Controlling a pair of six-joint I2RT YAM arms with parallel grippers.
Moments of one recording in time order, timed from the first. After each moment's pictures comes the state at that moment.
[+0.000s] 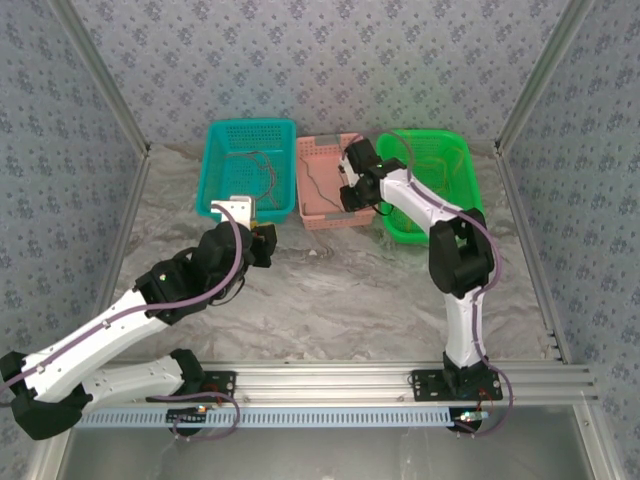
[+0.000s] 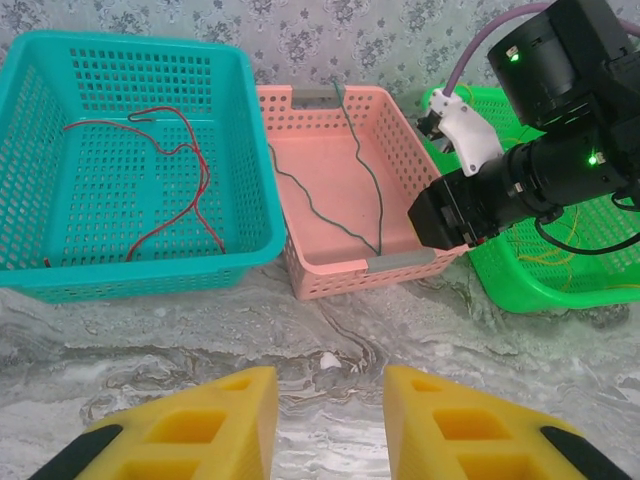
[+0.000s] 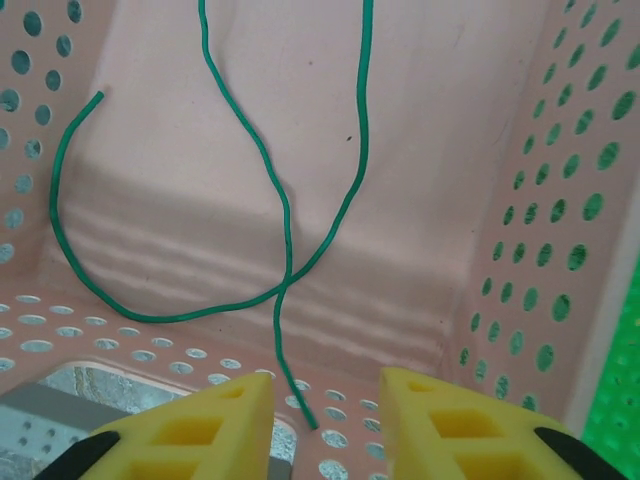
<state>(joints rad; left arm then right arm) -0.98 0.94 1.08 -0.64 -0.56 -0.56 0.45 2.04 1.74 -0.75 0.02 0.04</state>
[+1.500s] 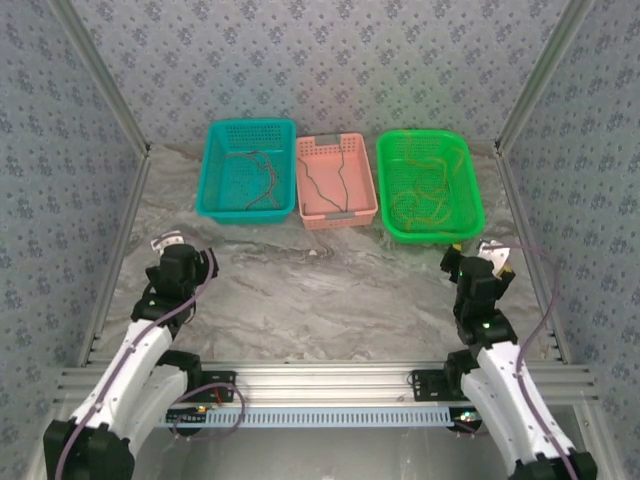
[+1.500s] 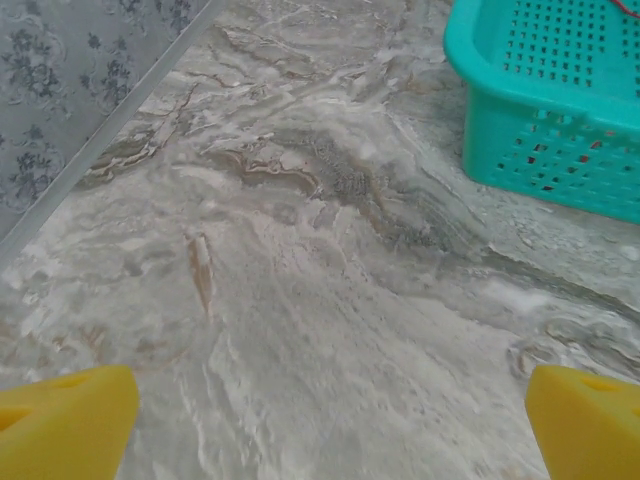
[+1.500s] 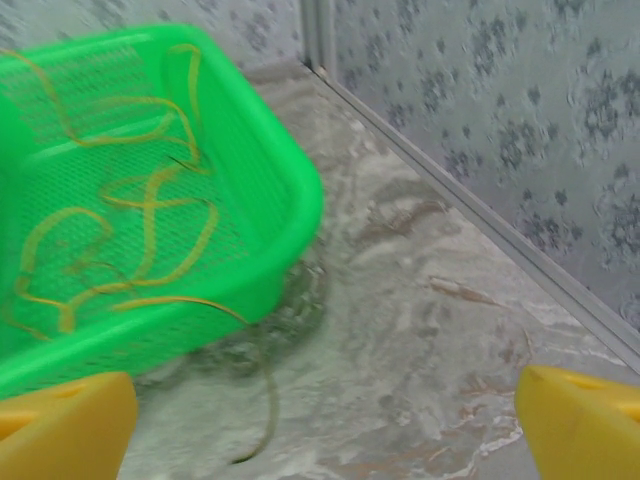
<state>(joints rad) -0.19 0.77 0.41 -0.28 -0.43 -0.32 0.10 0.58 0.27 -0.14 0.52 0.28</state>
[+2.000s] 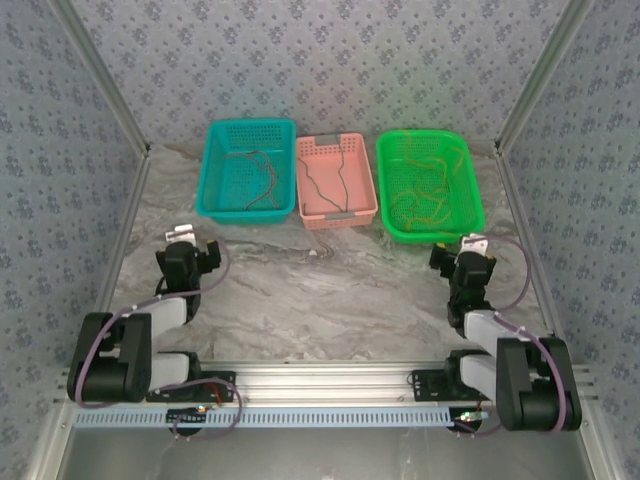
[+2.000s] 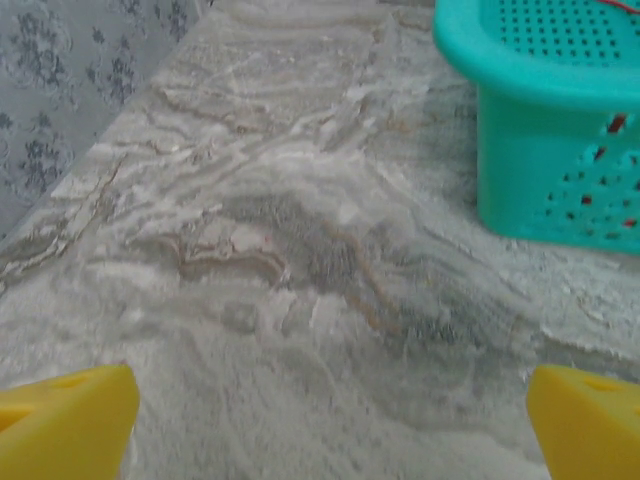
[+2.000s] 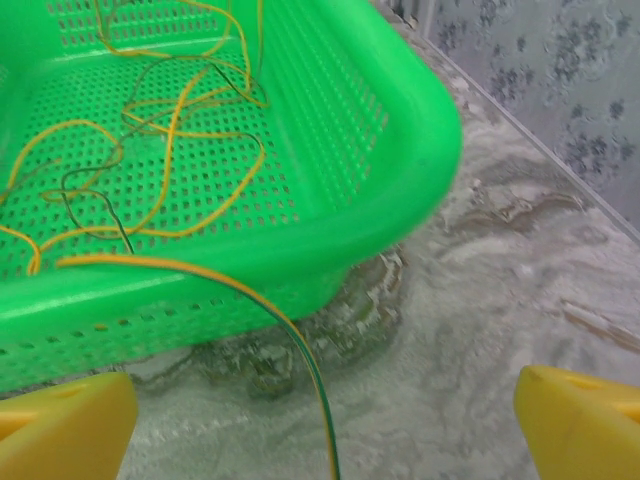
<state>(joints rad) -0.04 1.28 0.27 0.56 -0.28 -0.08 -0.01 1.14 0.16 0.58 0.26 0.09</state>
